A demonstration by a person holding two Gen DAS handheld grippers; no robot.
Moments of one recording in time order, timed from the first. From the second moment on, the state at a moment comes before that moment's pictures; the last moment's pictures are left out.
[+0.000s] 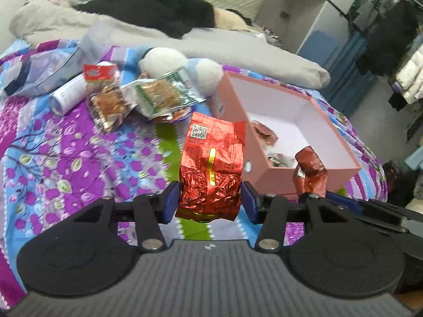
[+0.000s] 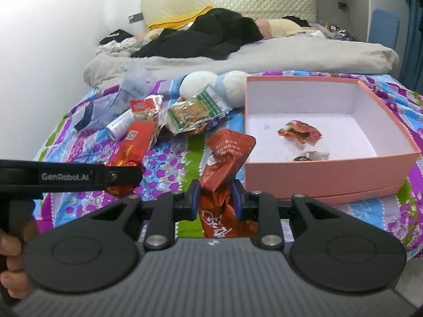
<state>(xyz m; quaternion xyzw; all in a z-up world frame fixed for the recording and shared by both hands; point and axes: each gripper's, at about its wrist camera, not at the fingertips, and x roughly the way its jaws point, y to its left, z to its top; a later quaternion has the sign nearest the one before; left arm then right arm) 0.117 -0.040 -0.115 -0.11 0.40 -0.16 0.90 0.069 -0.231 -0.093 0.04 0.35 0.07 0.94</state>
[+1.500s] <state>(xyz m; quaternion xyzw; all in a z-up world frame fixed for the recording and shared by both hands) 0.343 -0.205 -0.160 -0.08 0.44 -0.27 0.85 0.240 -0.370 -0.119 0.08 0.37 0.00 0.93</state>
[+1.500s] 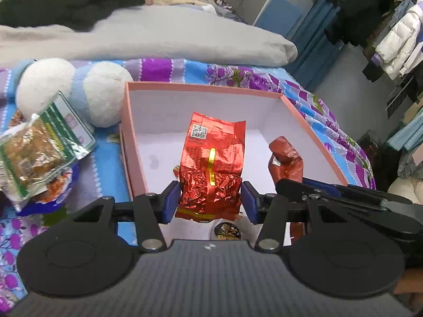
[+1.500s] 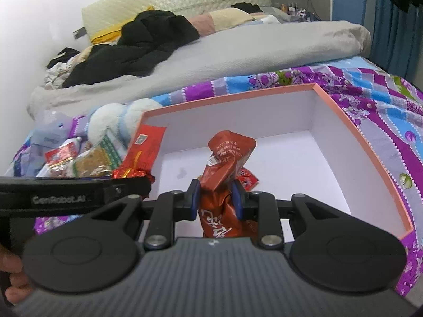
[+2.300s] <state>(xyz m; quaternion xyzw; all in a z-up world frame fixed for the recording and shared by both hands) 0.295 -0.185 -0.132 -0.06 0.42 -0.26 0.87 0.216 -0.369 -0.122 0.09 0.38 -0.01 0.92</state>
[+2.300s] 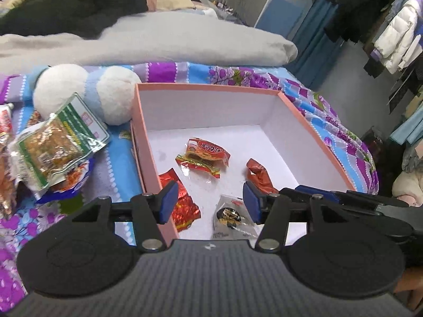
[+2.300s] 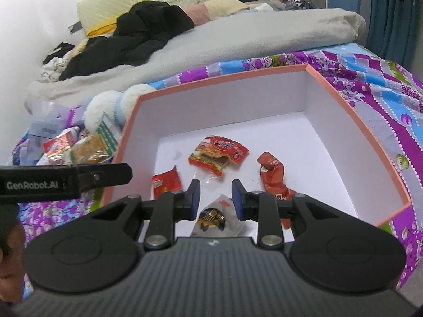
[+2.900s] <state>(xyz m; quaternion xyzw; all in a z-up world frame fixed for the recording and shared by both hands) 0.172 -0.098 -0.057 -0.08 0.36 -0.24 0.90 0.118 -0.312 -0.060 0.09 0.33 0.03 0.94</state>
